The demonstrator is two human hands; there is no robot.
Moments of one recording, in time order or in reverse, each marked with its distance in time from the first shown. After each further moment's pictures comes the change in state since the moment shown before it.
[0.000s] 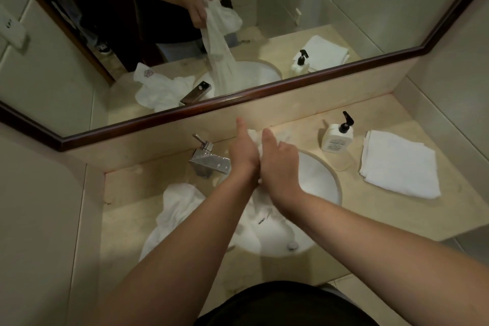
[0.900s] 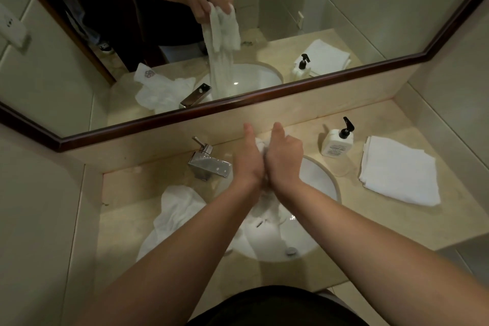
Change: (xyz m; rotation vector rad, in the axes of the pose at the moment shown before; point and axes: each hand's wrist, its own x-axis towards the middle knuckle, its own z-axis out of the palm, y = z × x) left_hand -0.005 -0.001 -0.003 0.044 -0.054 0.020; right_hand 0.023 -0.005 0.004 0.099 0.100 0.116
